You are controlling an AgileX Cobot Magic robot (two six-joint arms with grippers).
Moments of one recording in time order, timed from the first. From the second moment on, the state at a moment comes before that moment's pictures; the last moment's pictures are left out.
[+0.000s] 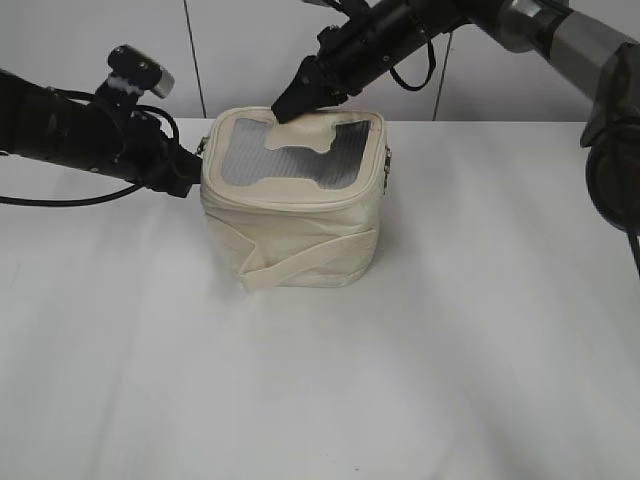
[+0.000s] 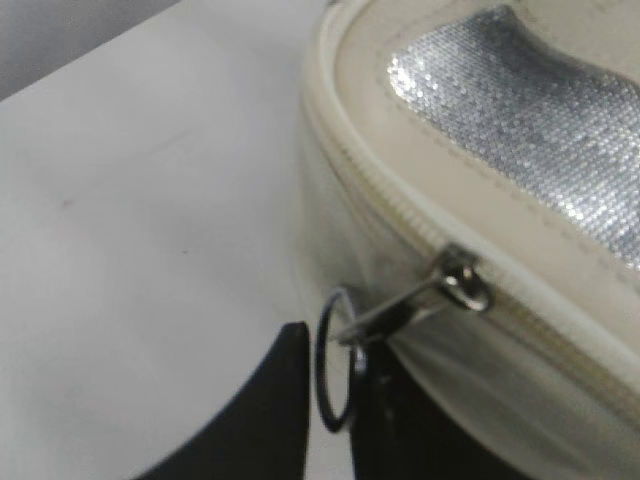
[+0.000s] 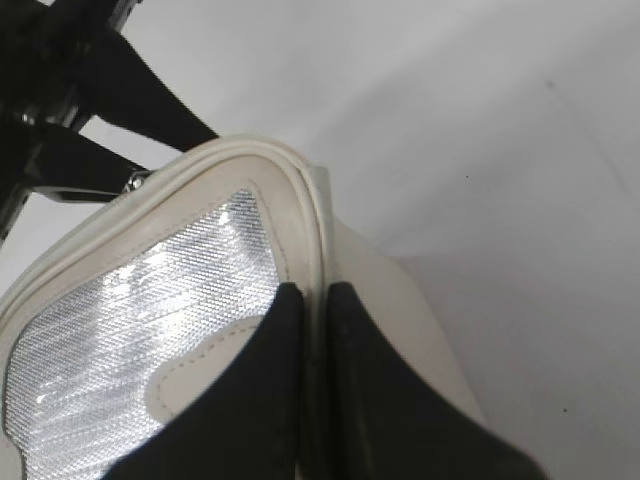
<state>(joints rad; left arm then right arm) -0.20 1.97 -1.14 -1.43 0.49 1.90 0.38 2.62 -2.55 0.84 1.21 -0.77</state>
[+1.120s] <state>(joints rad) -0.23 1.59 -0.75 -1.32 0.44 1.72 0.40 2.62 -2.55 0.86 1.22 -0.73</state>
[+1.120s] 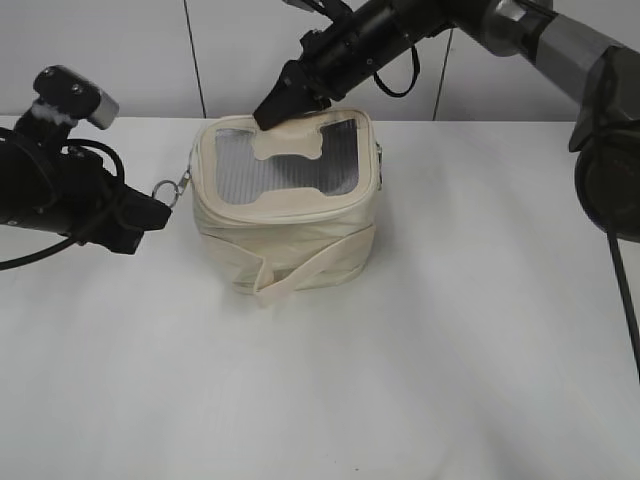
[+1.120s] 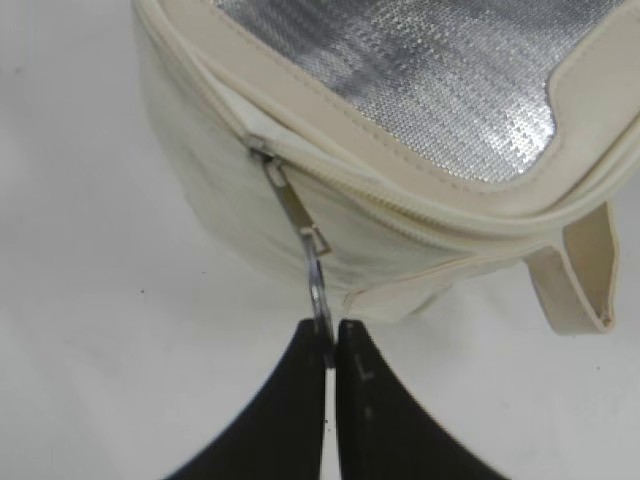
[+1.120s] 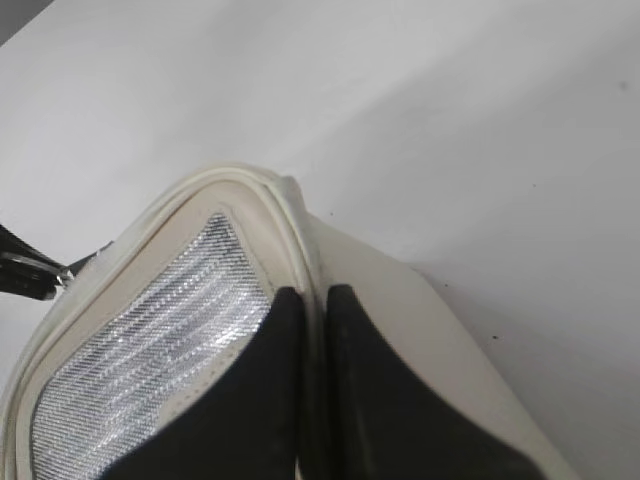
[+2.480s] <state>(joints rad) -0.19 1.71 -0.90 -1.31 0.47 1.81 0.39 2.62 -2.55 0.86 1.22 -0.65</state>
